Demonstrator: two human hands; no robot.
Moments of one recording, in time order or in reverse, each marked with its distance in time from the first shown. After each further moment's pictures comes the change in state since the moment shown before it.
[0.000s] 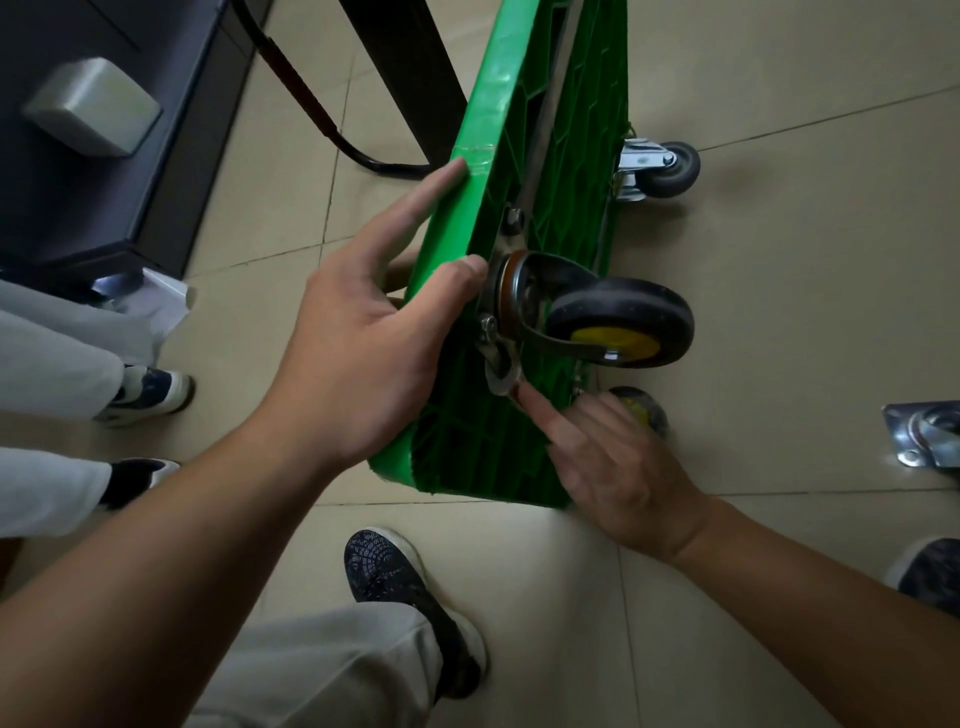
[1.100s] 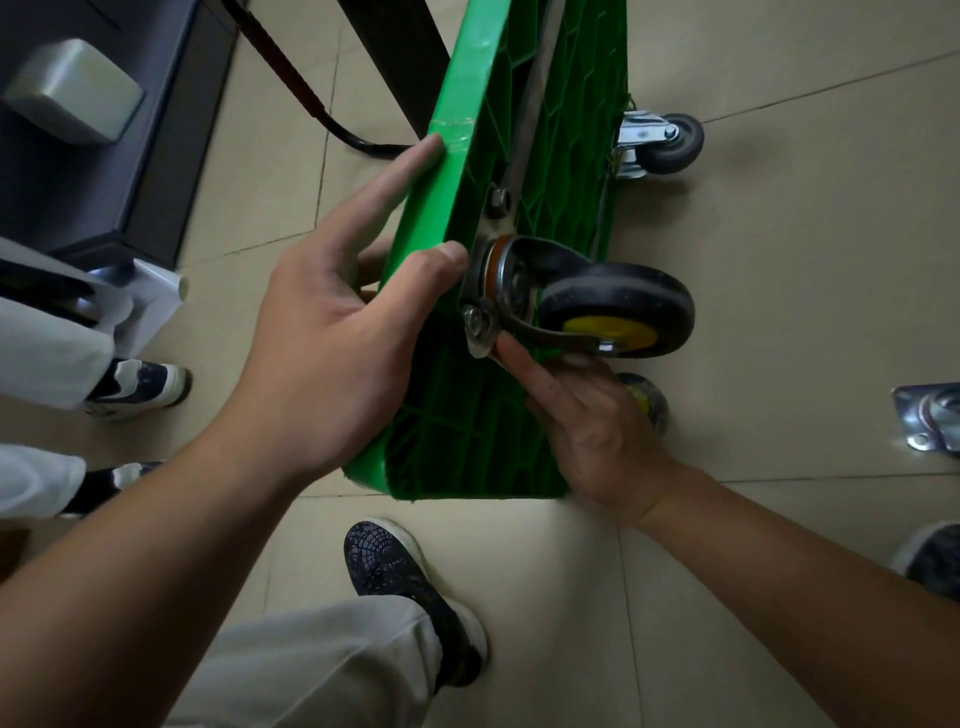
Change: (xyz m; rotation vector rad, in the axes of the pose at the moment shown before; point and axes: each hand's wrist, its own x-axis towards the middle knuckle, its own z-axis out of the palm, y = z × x) left_hand -0.001 0.006 0.003 -0.055 0.007 -0.020; right_hand 0.019 0.012 0.017 0.097 0.023 0.127
